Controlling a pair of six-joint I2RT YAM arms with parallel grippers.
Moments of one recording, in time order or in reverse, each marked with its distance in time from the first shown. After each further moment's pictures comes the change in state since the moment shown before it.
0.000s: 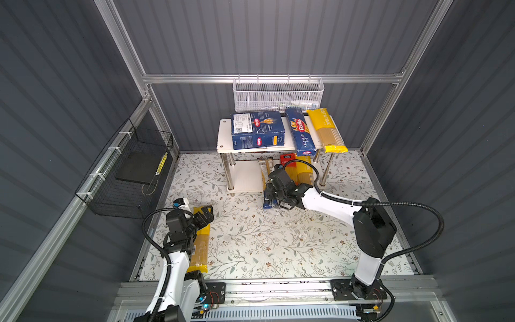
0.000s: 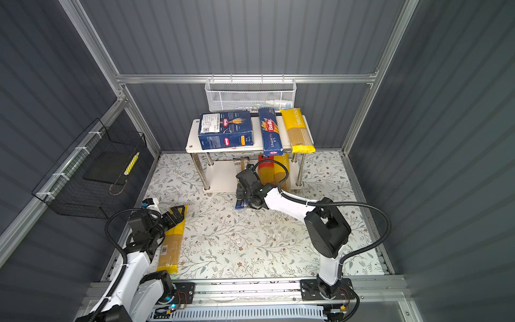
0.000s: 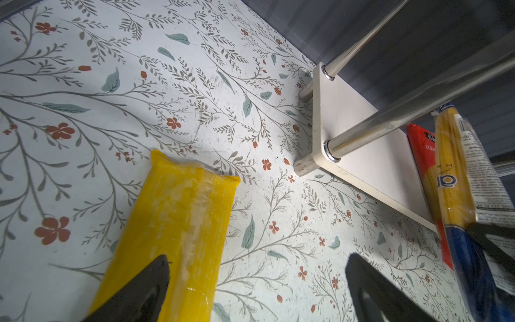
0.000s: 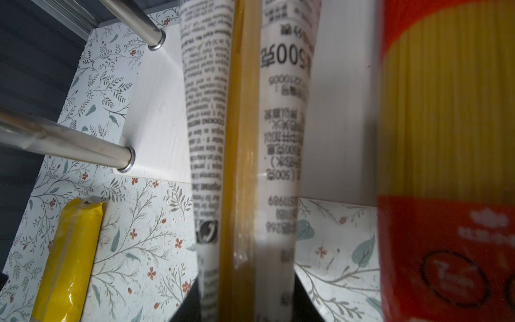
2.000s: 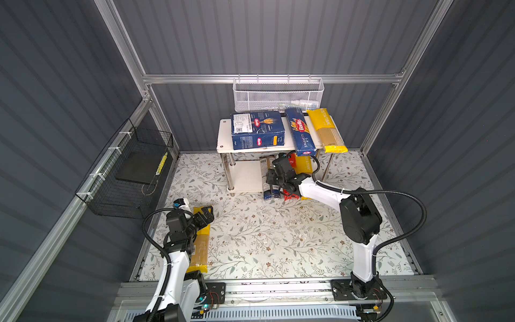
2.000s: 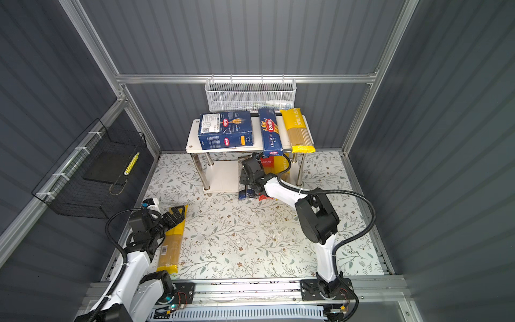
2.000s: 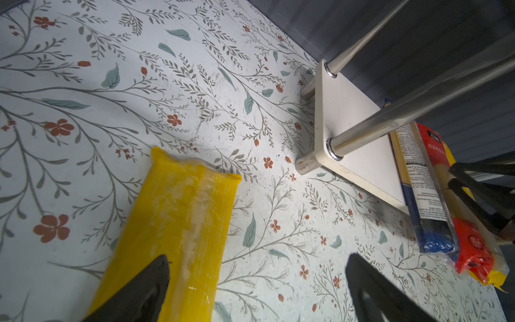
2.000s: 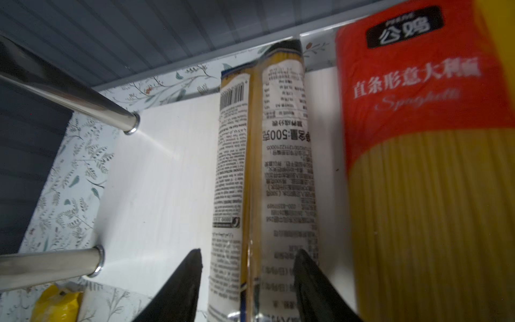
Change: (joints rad) left arm 0.000 0.011 0.000 0.000 0.000 0.000; right arm -0.111 0.144 0.154 0.093 0.004 -0.026
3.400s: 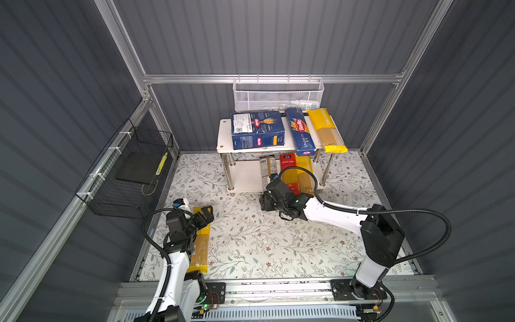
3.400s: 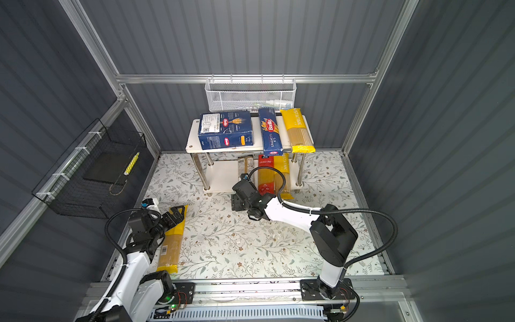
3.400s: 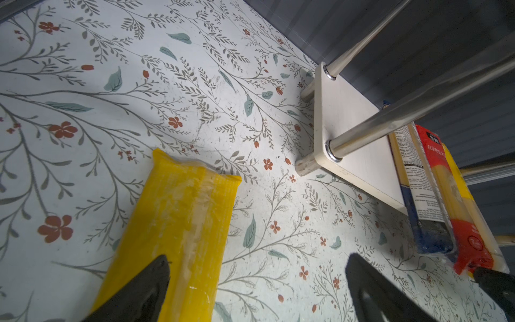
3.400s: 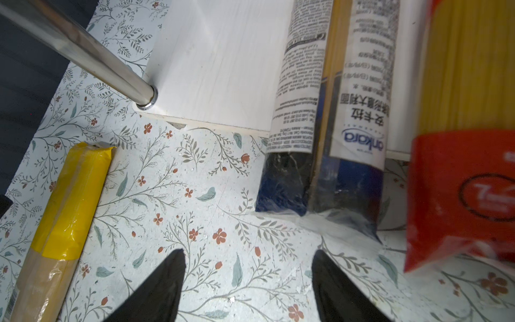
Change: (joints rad) left arm 0.000 -0.013 0.000 -0.005 -0.007 0.000; right arm 0.209 -0.233 -0.286 -0.082 0.007 -0.029
